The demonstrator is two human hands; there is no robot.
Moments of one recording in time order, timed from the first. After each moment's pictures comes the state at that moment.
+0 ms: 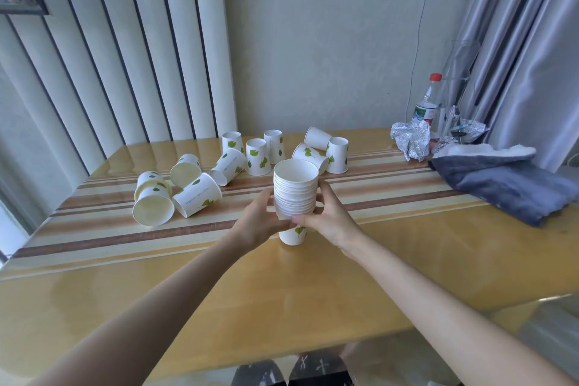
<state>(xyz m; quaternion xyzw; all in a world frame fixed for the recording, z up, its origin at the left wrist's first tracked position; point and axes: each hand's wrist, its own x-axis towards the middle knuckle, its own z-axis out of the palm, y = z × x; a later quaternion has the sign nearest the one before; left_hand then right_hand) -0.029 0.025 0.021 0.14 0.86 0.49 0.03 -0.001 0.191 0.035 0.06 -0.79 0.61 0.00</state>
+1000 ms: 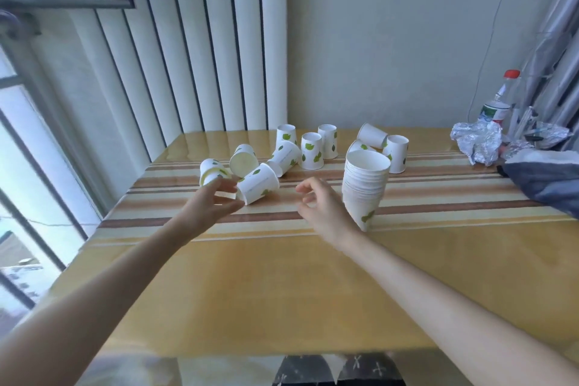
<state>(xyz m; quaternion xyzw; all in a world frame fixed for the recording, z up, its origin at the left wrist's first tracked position) -0.022 -0.146 0.035 0.04 0.86 0.50 -0.04 -0.010 0.082 0.042 0.13 -0.87 0.47 0.06</state>
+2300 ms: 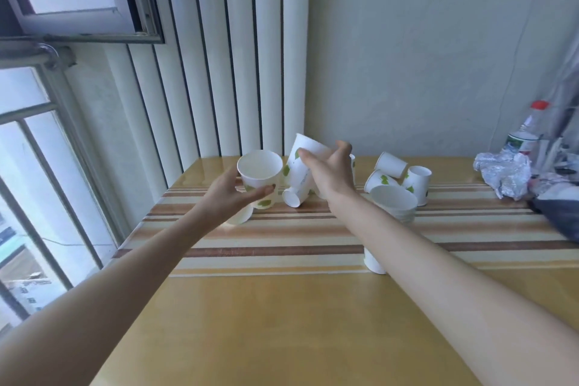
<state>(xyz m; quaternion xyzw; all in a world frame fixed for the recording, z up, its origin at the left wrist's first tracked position) -0.065 -0.157 0.085 0.08 0.86 0.49 -0.10 -0.081 0.037 0.124 -0.01 -0.76 0.64 0.12</state>
